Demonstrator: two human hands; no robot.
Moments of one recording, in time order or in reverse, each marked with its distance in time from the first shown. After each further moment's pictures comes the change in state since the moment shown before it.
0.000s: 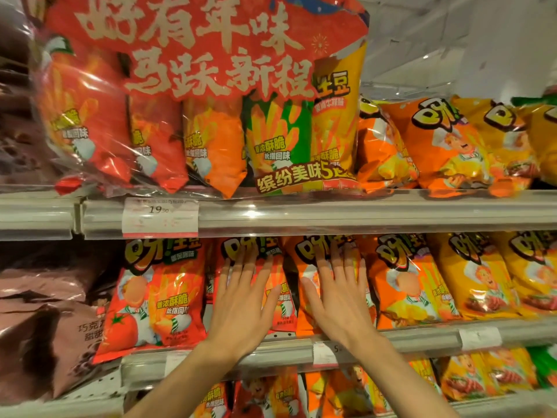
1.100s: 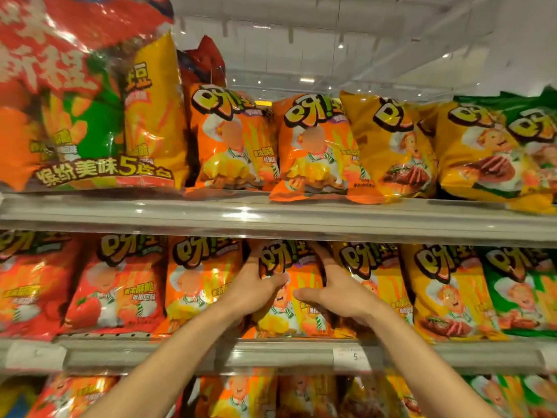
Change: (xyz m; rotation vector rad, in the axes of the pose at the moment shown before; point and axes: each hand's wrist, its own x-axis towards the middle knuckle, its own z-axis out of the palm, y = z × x) left_hand 0.100 0.238 0.056 -0.850 -0.215 -0.514; right_hand 0.044 0.247 -0.081 0.743 -0.588 0.085
